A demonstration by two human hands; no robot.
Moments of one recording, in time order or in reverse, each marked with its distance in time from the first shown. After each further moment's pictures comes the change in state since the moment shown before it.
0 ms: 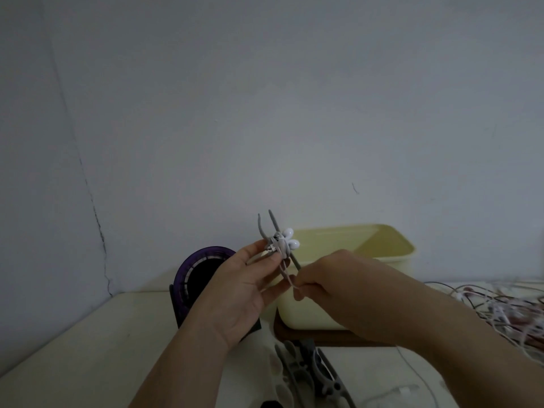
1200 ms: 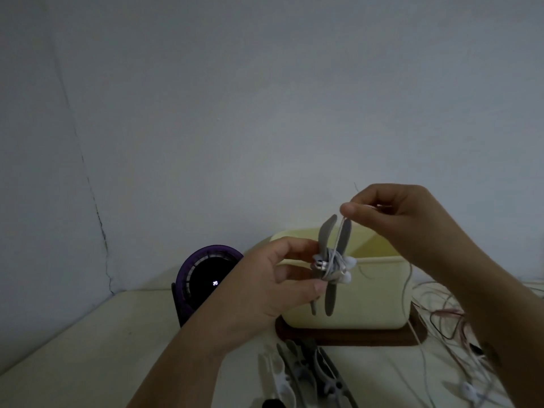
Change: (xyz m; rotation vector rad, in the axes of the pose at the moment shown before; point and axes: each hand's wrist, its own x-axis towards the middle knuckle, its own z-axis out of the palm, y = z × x) left_hand -0.020 0.012 0.014 0.519 -0.272 0.173; right_hand -0.004 0.046 -0.030 0.785 0.602 0.012
